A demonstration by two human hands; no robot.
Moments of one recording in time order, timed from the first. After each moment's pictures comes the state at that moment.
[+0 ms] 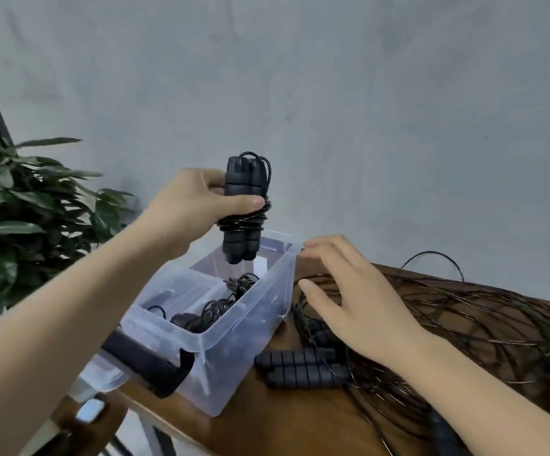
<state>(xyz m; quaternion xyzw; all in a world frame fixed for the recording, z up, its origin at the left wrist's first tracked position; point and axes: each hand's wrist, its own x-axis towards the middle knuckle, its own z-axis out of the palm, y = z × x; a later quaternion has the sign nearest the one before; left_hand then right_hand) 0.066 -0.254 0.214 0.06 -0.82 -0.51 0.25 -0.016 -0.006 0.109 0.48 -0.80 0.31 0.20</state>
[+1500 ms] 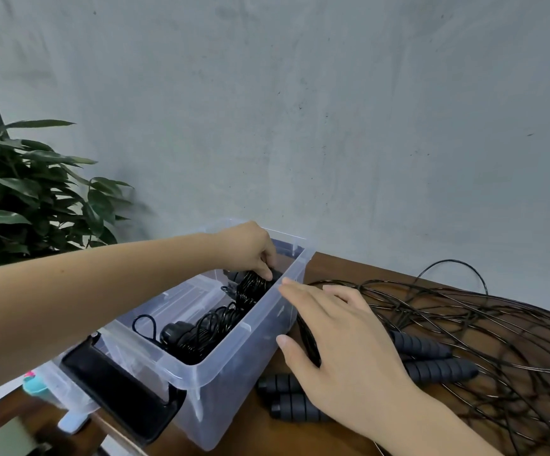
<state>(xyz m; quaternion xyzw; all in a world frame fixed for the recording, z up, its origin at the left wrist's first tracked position) -0.099 -0.334 0.111 -0.04 -1.00 -0.05 0.00 -0.002 -0.048 0.075 0.45 -0.85 0.15 0.24</state>
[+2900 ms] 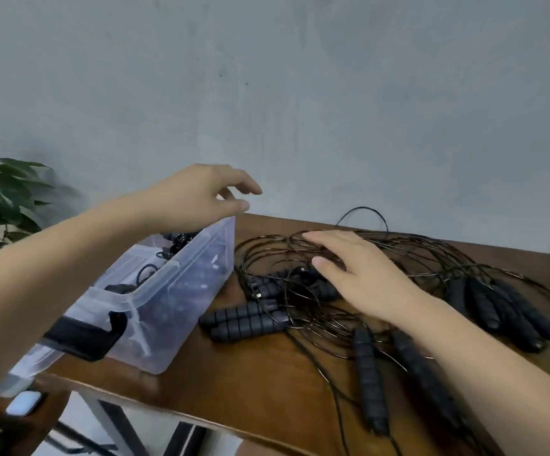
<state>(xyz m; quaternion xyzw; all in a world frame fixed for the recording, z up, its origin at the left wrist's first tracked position) 0.012 -0.213 0.181 -0.12 -0.97 -0.18 0.11 -0.030 0.088 0.083 0.36 -0.89 0.25 0.09</state>
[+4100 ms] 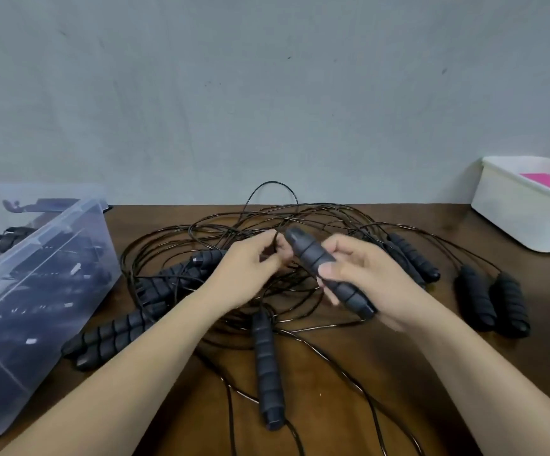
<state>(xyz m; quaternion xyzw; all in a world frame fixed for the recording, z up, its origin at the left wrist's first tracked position) -0.069 0.006 0.011 -0.21 -0.87 -0.44 0.10 -0.031 0.247 0.032 0.22 -0.73 0.64 -0.08</state>
